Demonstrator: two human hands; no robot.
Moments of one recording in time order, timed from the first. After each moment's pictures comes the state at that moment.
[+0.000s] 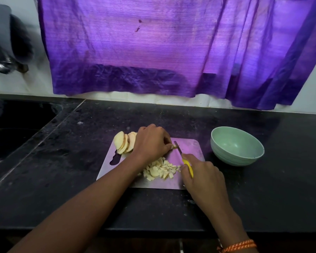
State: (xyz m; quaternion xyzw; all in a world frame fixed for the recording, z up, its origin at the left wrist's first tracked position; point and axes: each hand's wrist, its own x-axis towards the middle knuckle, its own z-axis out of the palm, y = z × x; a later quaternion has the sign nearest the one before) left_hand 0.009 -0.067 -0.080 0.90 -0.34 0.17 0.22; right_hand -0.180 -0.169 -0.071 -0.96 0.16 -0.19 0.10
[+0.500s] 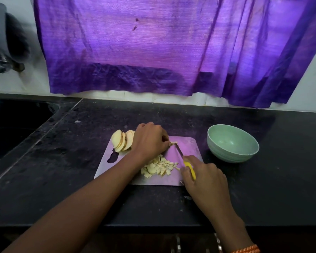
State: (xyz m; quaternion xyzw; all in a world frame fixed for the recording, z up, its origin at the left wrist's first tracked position) left_hand 0.006 -0.071 -0.080 0.90 -0.33 0.19 0.21; right_hand -0.199 -0.171 -0.074 -0.95 0.16 -0.22 0.13
